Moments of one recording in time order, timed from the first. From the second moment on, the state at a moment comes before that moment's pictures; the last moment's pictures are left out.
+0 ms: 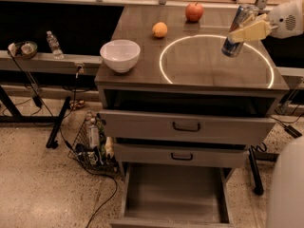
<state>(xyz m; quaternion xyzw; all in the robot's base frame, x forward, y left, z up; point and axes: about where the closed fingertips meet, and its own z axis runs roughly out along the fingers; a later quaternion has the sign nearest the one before) 0.687 -0.267 0.950 -0.39 0.76 0.29 0.43</state>
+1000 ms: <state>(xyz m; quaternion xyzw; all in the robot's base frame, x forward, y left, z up) 0.520 -0.319 1.062 -0.37 0.71 0.21 0.56</state>
